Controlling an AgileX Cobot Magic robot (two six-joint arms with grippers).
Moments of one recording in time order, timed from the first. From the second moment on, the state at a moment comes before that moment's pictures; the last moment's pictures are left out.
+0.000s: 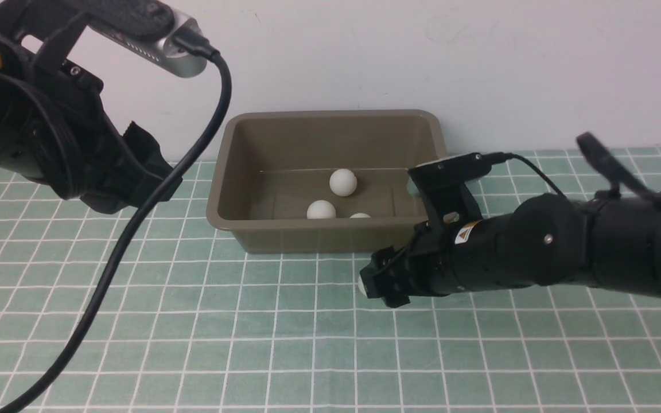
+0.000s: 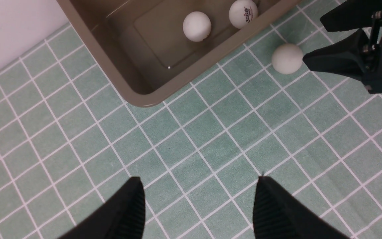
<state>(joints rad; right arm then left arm) 0.59 1.78 -1.00 0.55 0.18 -0.35 -0.32 1.23 -1.30 -0.12 1.05 0.31</state>
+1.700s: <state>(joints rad) 0.56 1.60 -1.13 0.30 0.45 -0.30 -0.32 1.23 -1.30 -0.12 1.05 0.31</state>
